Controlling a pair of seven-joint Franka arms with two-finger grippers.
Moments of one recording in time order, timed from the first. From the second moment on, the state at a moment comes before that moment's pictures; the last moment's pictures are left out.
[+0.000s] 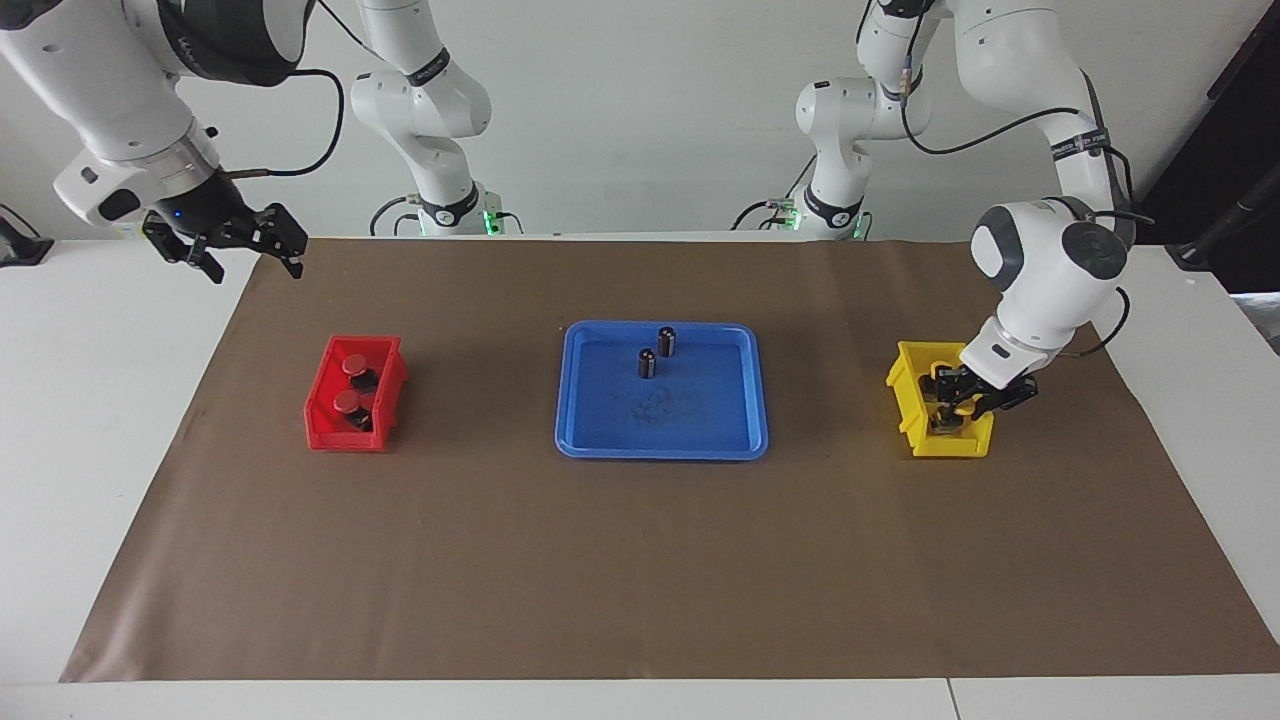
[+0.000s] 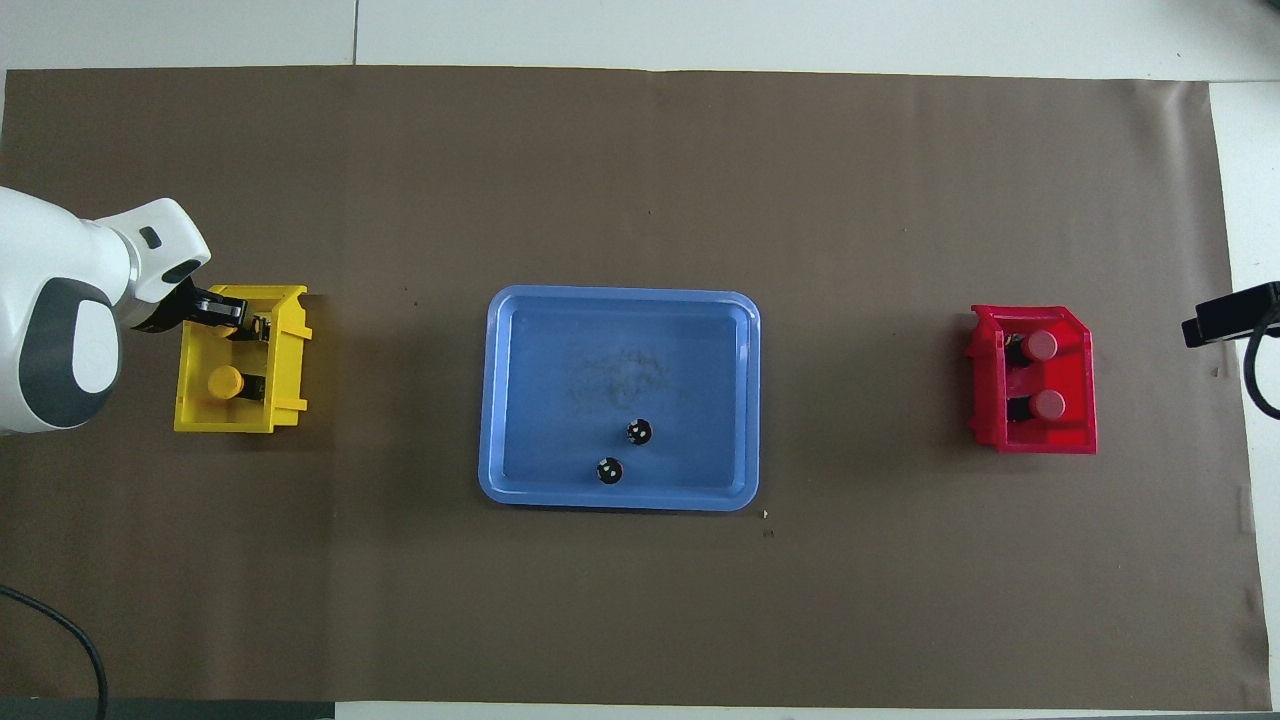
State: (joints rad) left arm -0.11 0.17 0.09 -2.04 -0.01 2.24 0.25; right arm -0.14 -0.03 -0.01 -1.65 -0.01 1.55 -0.20
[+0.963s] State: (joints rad) left arm -0.11 0.13 0.09 -1.73 -0.03 1.90 0.21; right arm -0.13 -0.03 -0.01 -1.64 -0.01 1.55 -0.20
